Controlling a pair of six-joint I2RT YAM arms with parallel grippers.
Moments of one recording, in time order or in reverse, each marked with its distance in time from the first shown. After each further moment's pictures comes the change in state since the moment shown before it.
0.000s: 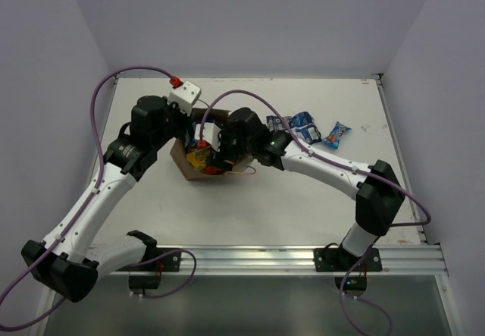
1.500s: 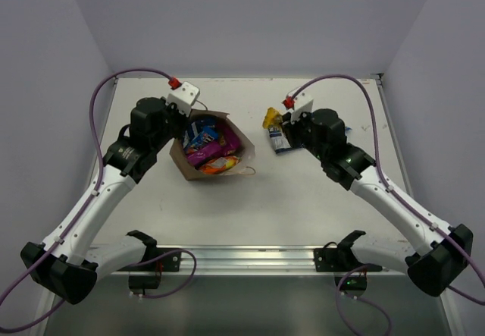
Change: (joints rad) left arm 0.000 -0.020 -0.026 0.025 -0.044 0.014; right arm -0.249 -0.533 -0.315 0.061 0.402 0.419
